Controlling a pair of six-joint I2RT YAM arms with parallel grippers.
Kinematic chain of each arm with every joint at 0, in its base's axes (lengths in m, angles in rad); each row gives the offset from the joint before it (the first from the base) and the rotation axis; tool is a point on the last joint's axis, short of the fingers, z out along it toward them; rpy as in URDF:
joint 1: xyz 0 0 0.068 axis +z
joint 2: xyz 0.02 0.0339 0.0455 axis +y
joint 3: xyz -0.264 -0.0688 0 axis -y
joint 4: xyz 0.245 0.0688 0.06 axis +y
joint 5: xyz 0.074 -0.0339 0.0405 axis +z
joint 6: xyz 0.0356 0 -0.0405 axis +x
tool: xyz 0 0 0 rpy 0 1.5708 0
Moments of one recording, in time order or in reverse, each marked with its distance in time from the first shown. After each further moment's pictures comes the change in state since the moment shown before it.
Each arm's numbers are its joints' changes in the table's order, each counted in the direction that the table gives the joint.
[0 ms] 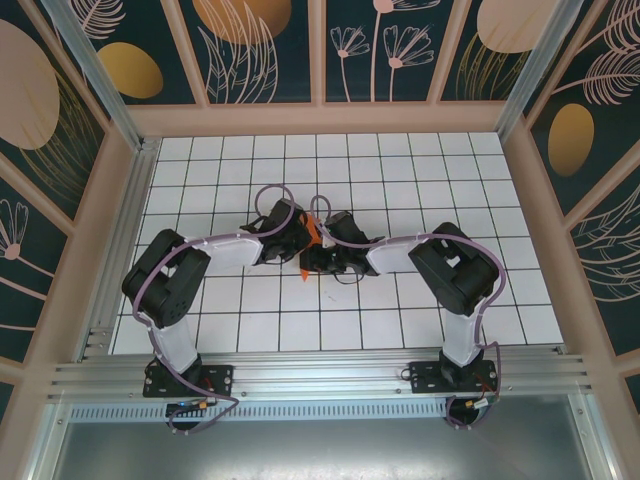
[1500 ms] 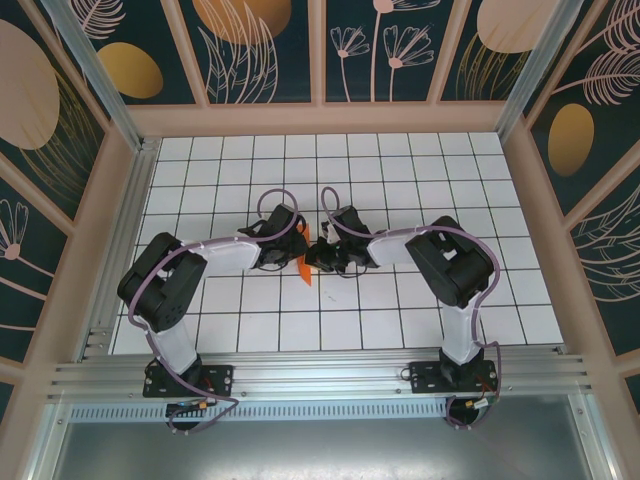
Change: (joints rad) left arm -0.008 -0.029 -0.024 0.087 0.034 0.171; right arm -0.056 0.055 0.048 0.043 0.125 0.167
